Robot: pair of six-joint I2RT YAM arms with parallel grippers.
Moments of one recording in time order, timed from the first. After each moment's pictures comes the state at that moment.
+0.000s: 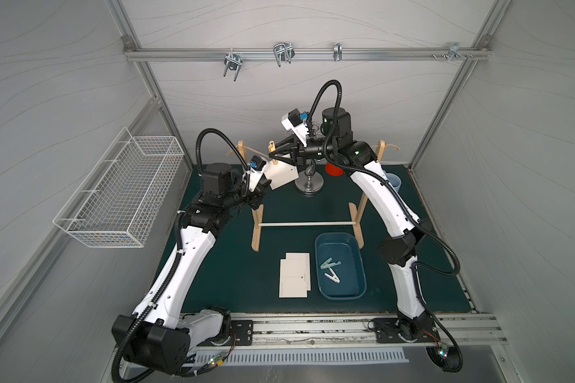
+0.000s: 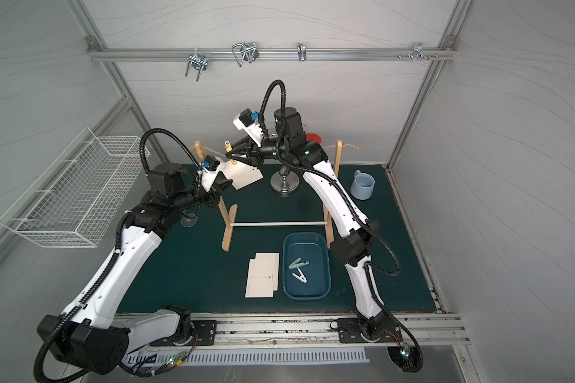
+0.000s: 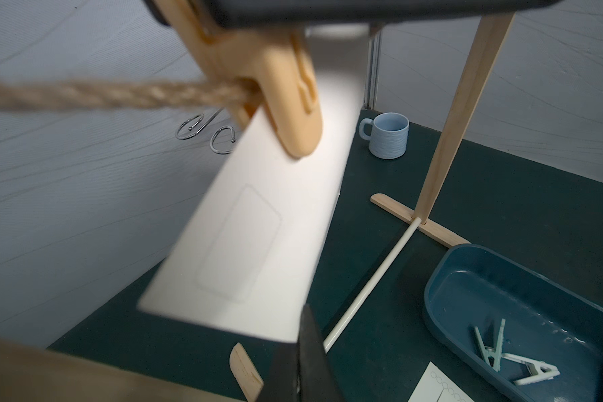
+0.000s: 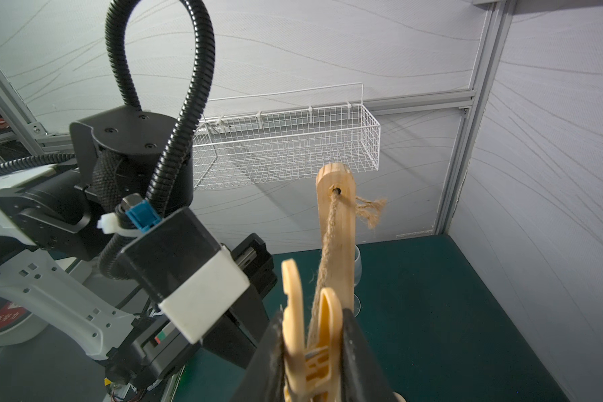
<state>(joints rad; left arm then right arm) -0.20 1.19 1.24 -0.44 0.47 0.34 0.68 2.15 2.59 -0.62 -0.94 -0.11</state>
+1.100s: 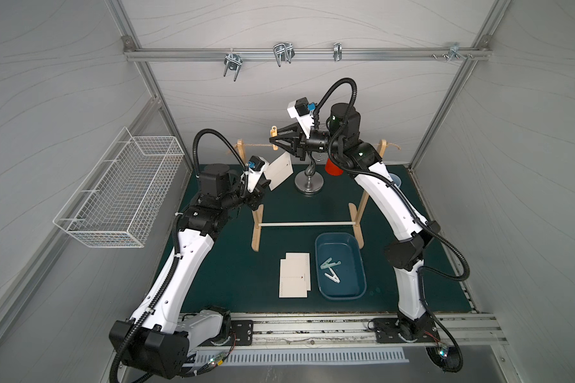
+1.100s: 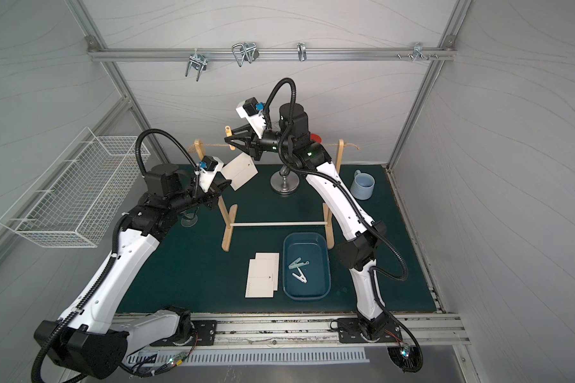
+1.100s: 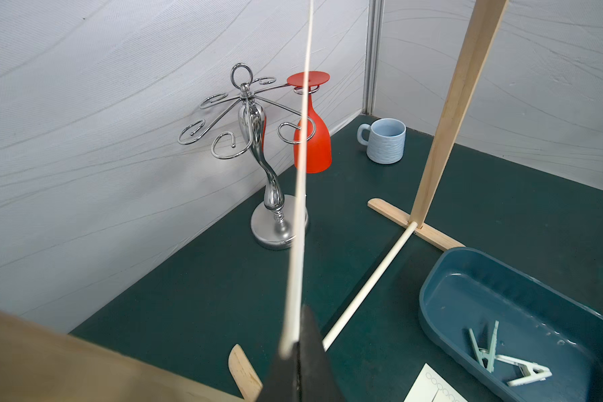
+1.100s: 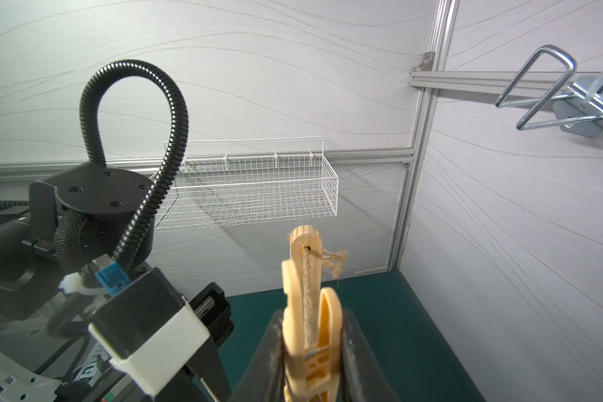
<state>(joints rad) -0.20 1.16 1.24 -0.44 0.47 0.33 0.68 2.07 2.48 -0.38 -0.80 -0.05</state>
